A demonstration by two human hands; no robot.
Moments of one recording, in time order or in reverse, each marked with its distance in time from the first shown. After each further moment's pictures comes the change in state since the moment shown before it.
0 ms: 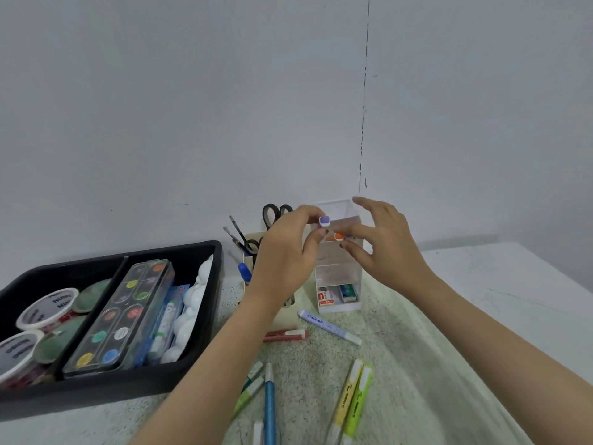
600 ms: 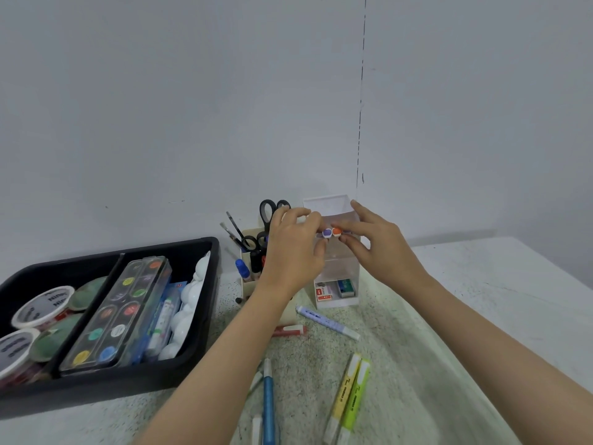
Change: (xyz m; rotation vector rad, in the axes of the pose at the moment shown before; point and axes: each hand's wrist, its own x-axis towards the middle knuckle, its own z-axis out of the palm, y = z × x) left_hand 0.000 -0.012 0.021 0.378 -0.117 -0.026; right_hand -0.003 -0.008 0.001 0.264 -0.081 0.145
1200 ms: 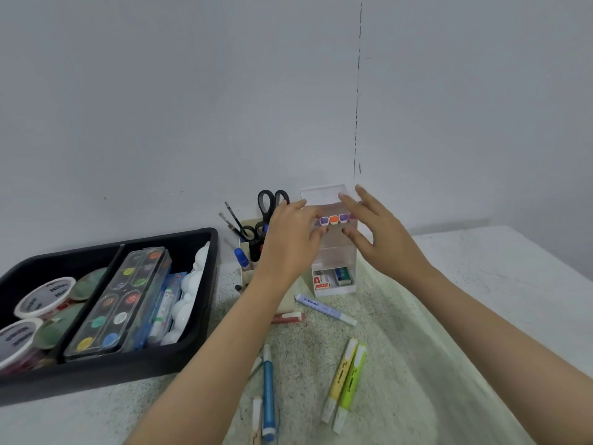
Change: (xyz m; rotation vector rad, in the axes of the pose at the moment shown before) left_hand 0.000 0.007 -0.009 -0.120 -0.083 -0.043; right_hand -0.011 0.008 -0.004 -0.064 -0.015 -0.016
